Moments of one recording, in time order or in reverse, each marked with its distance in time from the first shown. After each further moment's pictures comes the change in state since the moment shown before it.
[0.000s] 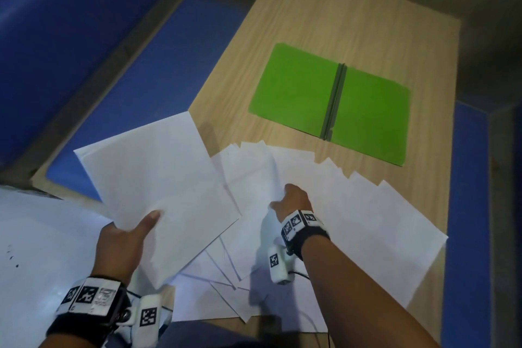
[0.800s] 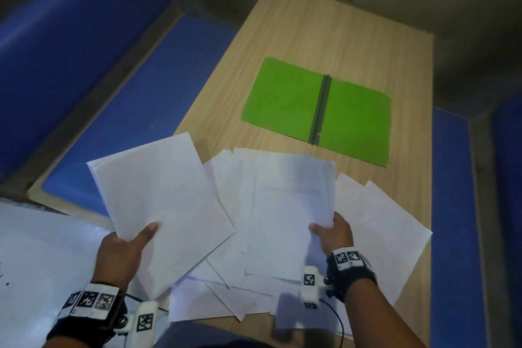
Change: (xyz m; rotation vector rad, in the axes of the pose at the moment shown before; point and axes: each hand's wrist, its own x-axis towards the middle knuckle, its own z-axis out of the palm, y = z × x) left_hand -0.001 -0.028 -0.007 0.092 -0.034 -0.003; right_hand -0.042 0.108 -0.042 0.555 0.147 0.143
